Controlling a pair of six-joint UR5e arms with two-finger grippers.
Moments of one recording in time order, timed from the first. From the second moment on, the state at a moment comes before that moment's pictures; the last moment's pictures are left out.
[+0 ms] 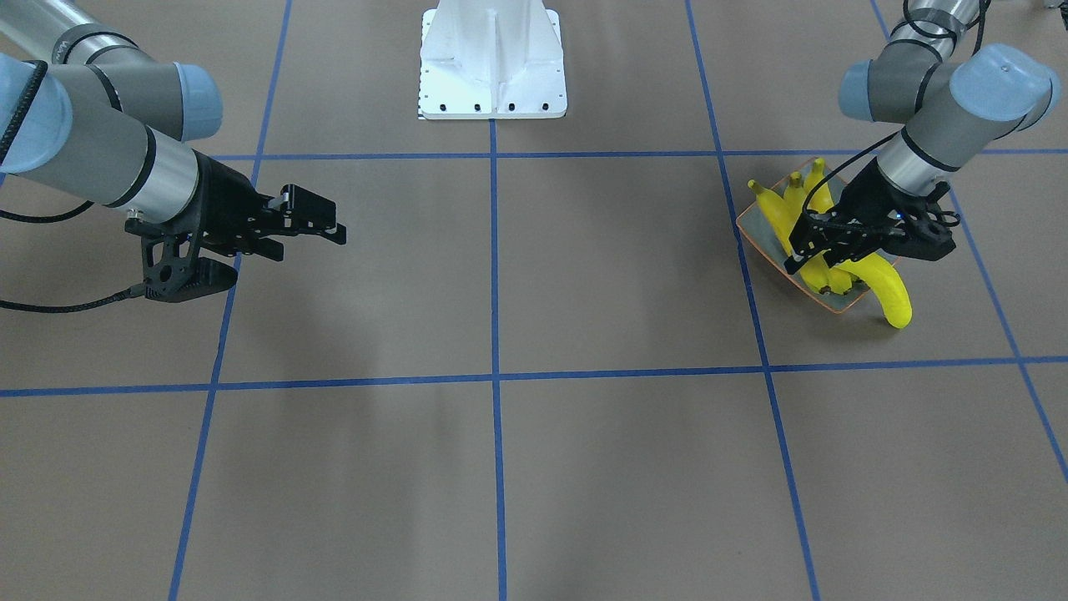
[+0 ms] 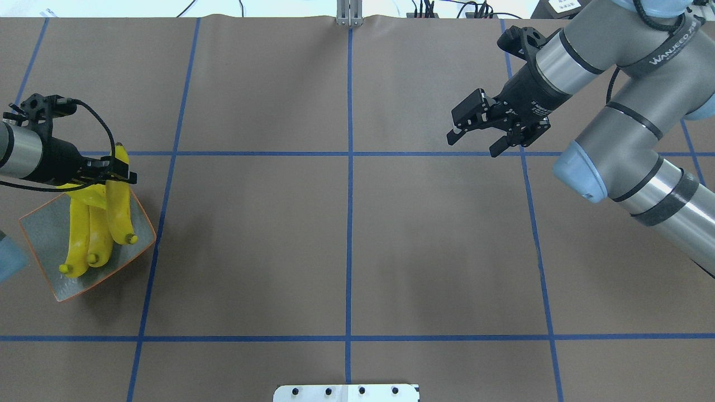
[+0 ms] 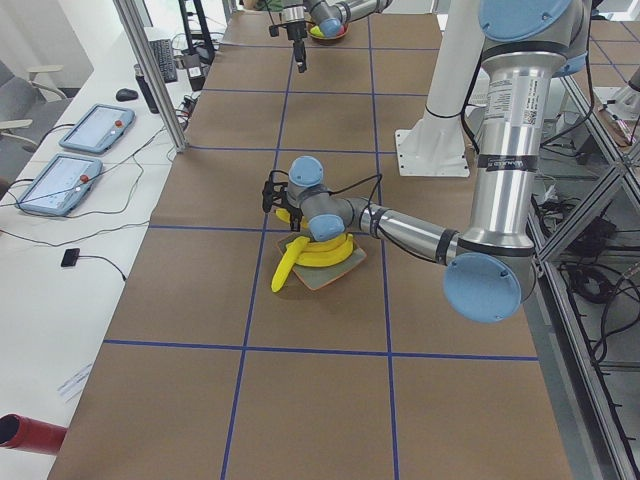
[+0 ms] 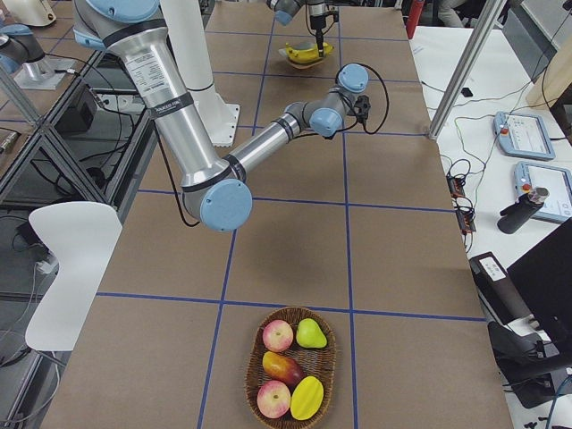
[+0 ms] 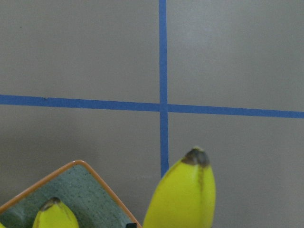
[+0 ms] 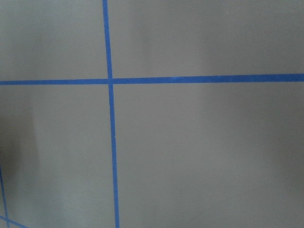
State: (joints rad) left arm -0.91 -1.63 -1.73 -2.33 -2.16 -1.09; right arm 0.94 -1.10 1.71 -1.27 2.56 1.07
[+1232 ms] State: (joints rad) left arm -0.91 -1.62 -1.73 -2.33 -2.16 -1.09; right arm 0.93 -1.10 1.69 -1.27 2.54 1.07
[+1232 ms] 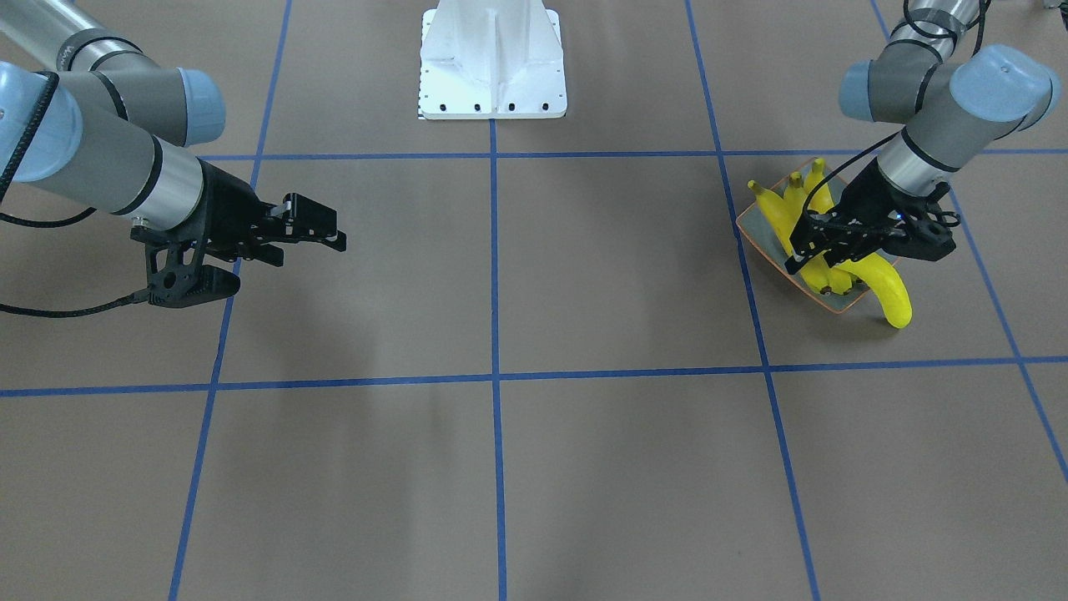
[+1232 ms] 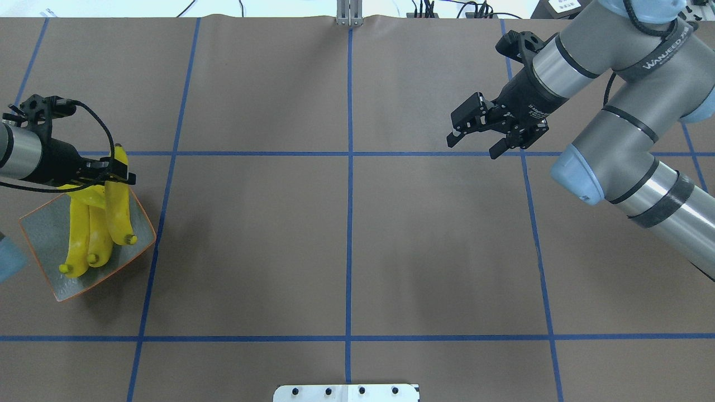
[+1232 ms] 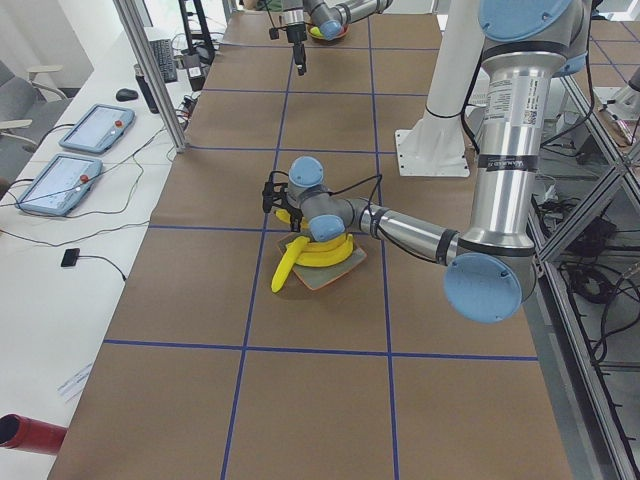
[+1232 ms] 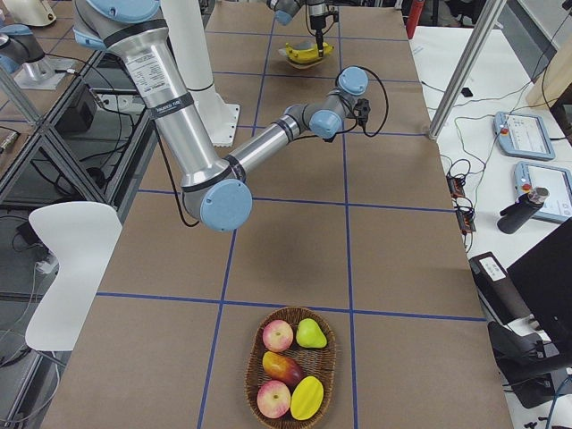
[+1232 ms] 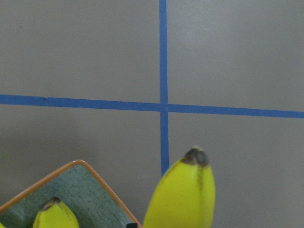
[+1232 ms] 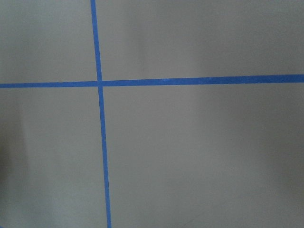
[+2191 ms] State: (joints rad) left arm -0.90 -1.60 -1.73 -2.34 -2.15 -1.09; right arm 0.94 -1.10 1.69 -1.27 2.54 1.07
